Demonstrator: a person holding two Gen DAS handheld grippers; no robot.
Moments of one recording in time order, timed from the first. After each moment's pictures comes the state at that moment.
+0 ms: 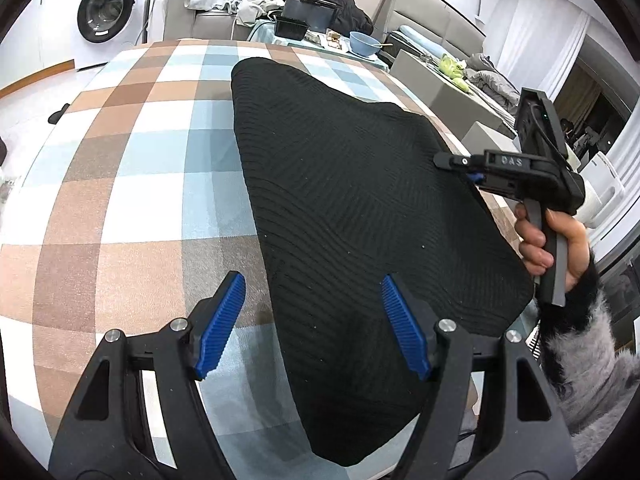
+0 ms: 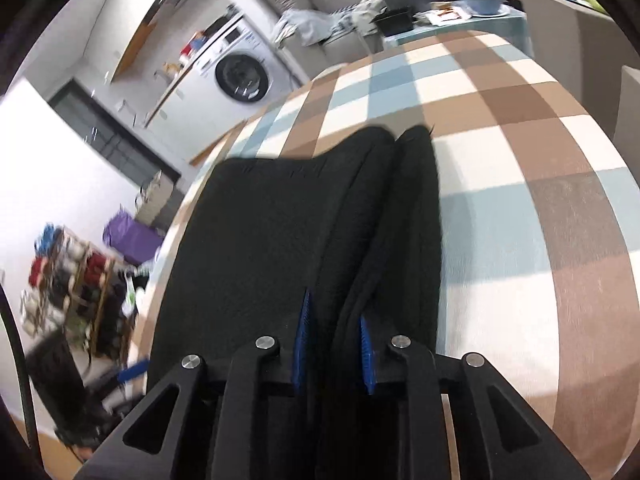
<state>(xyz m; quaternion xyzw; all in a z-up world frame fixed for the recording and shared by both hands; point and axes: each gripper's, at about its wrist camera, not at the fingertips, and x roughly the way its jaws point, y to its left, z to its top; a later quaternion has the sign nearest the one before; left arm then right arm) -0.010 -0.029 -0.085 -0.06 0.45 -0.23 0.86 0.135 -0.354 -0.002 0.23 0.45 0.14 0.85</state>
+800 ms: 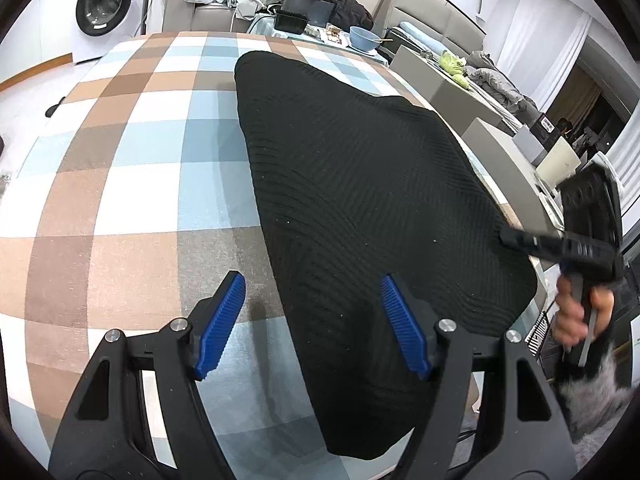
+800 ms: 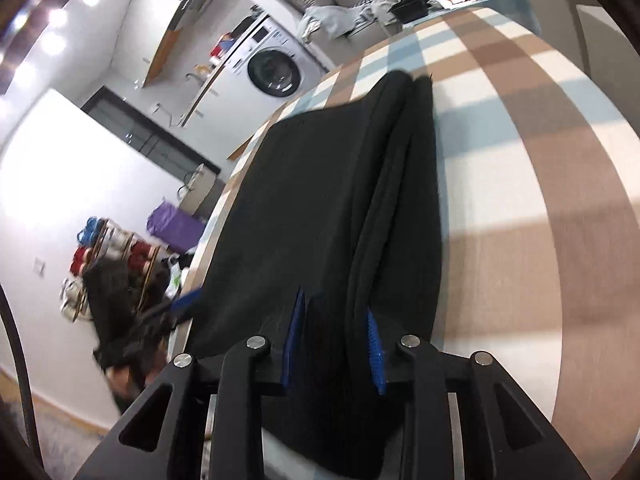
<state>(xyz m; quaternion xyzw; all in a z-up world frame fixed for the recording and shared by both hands) -0.009 -0.030 -0.093 -0.07 0.46 -0.23 0.85 0.014 -0.361 -0.008 0.26 0.46 0.21 0.83</state>
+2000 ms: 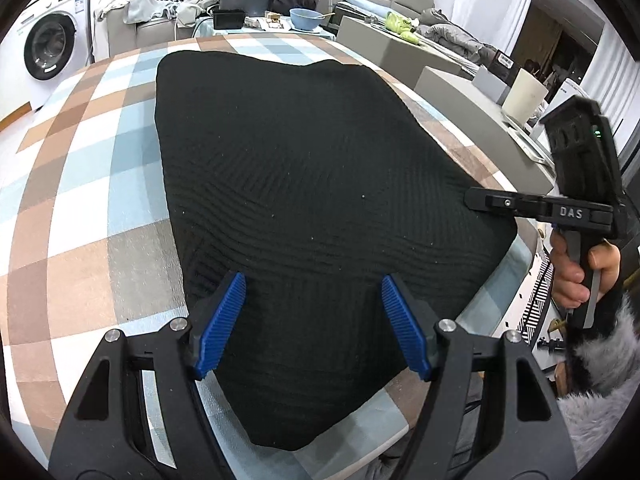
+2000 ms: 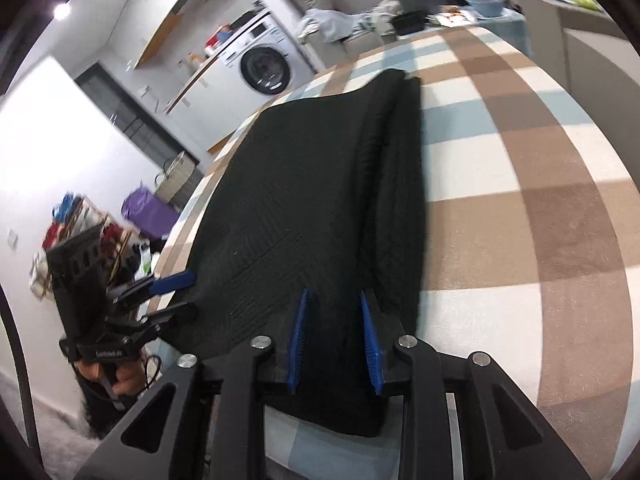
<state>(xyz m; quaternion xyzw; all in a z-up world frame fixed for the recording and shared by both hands) -0.037 -0.080 -0.097 0.03 0.45 -0.30 0.84 -0.010 -0.338 0.000 0.19 0.43 0.19 0.86</state>
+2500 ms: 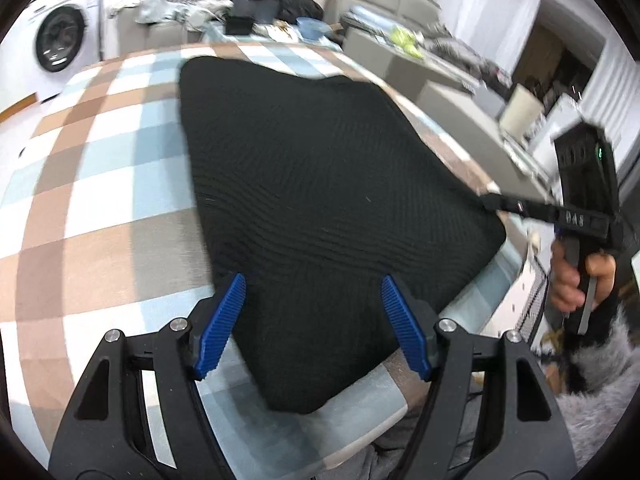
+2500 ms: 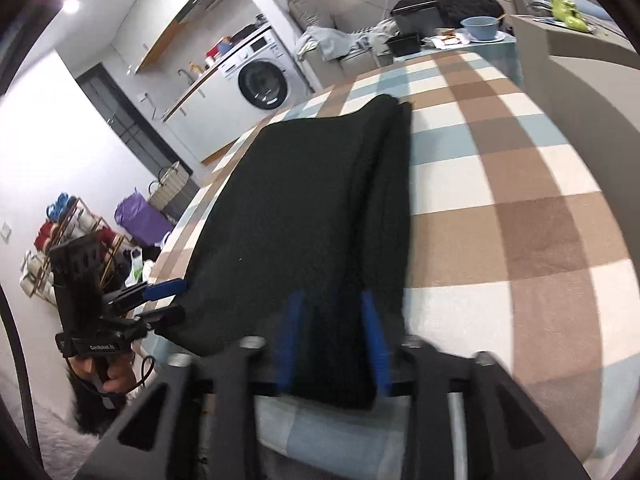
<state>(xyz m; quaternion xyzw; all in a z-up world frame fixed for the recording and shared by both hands) -0.050 -0.045 -0.089 -0.01 0.43 -0.29 0.85 -0.028 -0.360 0.005 0.20 0.43 0.15 0.87</state>
